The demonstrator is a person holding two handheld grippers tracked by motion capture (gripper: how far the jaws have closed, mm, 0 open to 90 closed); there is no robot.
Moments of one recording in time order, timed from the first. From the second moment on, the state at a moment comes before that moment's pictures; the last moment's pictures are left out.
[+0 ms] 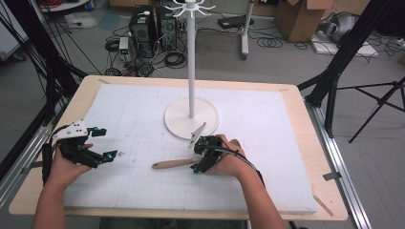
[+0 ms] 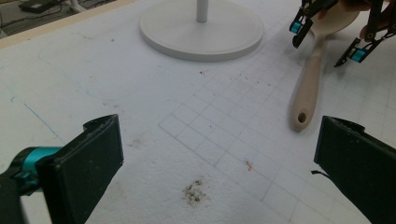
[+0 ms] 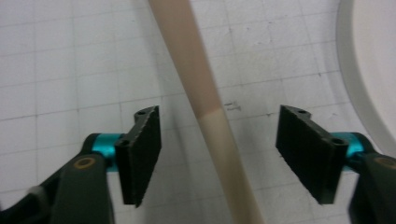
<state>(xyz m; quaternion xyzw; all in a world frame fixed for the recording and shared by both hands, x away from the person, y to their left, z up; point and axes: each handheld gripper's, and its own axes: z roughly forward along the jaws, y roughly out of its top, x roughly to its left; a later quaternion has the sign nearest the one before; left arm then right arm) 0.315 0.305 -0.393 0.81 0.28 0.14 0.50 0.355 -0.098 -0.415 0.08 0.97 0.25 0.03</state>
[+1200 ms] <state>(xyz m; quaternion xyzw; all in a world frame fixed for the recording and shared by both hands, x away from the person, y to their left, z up) 0.314 0.305 -0.393 0.81 0.28 0.15 0.49 0.356 -0.091 -0.414 0.07 0.97 0.22 0.02</state>
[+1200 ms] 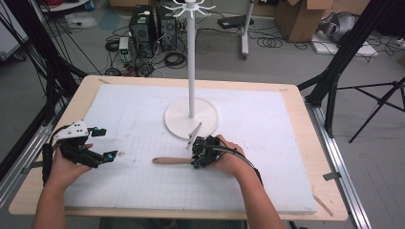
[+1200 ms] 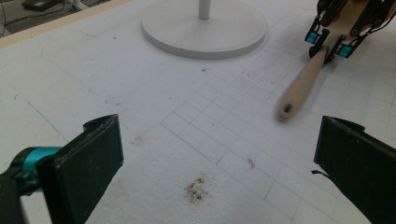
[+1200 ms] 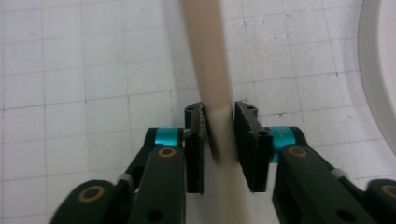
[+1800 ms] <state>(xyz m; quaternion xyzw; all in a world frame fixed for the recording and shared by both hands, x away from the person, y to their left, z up) 0.314 0.309 -0.392 0.81 0.29 0.15 0.49 0.356 -0.108 -0.394 0.09 0.96 0.28 0.03</state>
